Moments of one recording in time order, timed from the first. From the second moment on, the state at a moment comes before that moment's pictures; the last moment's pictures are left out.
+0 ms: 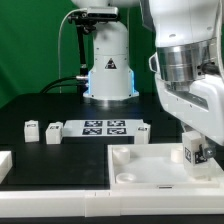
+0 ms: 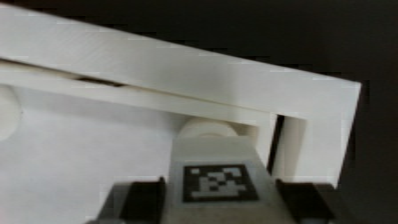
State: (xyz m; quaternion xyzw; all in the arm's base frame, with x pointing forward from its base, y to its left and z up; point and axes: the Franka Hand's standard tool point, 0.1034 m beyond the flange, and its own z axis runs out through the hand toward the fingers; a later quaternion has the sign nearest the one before) arm 0.614 0.123 0.070 -0.75 0.66 0.05 0.07
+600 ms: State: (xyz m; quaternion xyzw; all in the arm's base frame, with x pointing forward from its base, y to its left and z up) arm 0.614 0.127 0.071 -0.88 0.47 0.03 0.08
